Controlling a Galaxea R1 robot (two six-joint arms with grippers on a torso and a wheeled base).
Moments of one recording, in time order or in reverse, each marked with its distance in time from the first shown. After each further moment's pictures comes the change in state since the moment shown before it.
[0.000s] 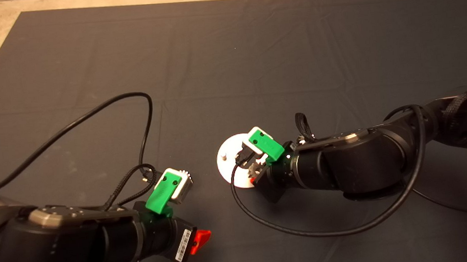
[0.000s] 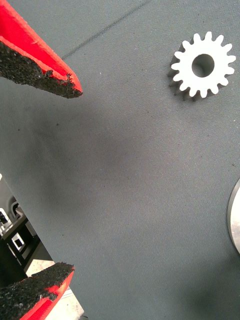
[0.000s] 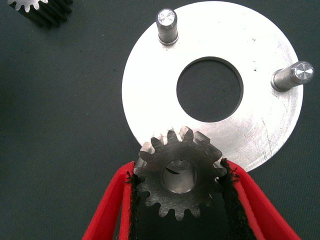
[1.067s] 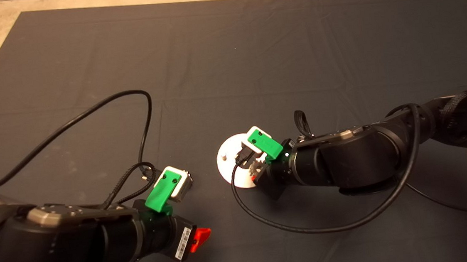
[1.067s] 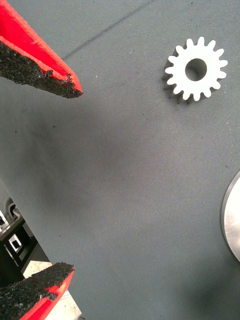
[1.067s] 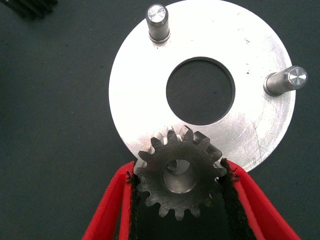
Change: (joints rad) left arm -0.008 0.000 0.000 0.003 0.000 0.000; right arm 0.000 0.000 -0.028 0.007 0.000 -0.059
